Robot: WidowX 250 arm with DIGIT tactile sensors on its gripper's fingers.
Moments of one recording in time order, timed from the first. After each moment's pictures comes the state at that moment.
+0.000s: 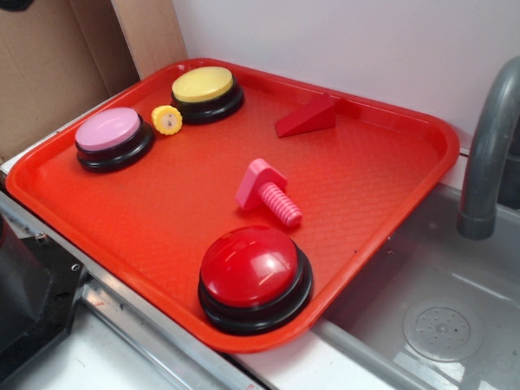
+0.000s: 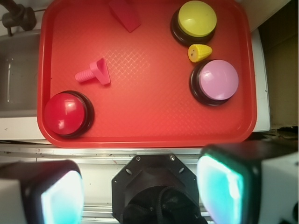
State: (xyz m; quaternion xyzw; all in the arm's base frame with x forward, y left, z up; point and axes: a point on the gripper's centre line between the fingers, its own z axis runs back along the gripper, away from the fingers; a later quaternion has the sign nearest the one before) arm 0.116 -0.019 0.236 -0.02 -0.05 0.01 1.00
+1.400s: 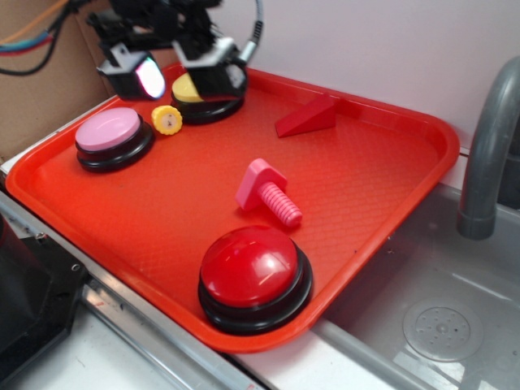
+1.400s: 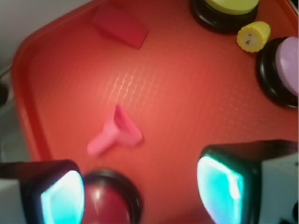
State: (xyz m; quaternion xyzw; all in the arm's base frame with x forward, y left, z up) arm 0.210 -0.062 0.124 -0.07 -0.08 0.23 0.97
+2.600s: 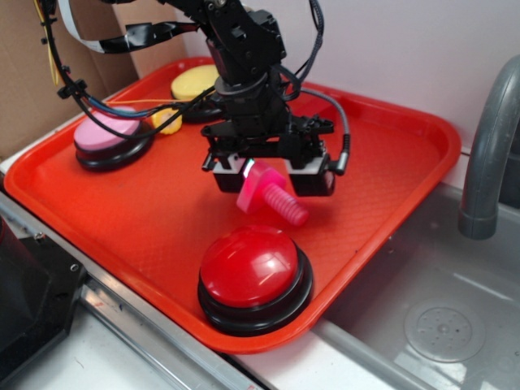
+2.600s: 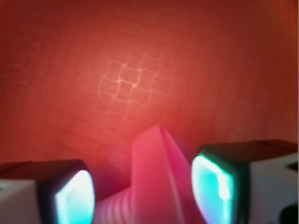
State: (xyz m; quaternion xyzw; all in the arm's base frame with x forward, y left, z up) arm 0.246 -0.092 0.029 -0.06 -0.06 0.24 0.97
